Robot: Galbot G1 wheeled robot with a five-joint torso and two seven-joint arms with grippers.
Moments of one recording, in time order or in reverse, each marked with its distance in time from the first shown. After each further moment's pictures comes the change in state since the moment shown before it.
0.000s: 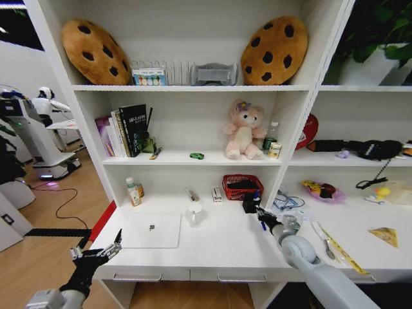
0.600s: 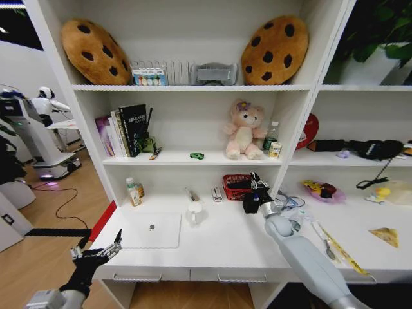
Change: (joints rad) left arm 0.000 0.000 0.000 0.000 0.000 0.000 0.000; right arm 0.369 0.187 -0.155 -0.531 -0.391 0.664 -0.134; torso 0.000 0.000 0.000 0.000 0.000
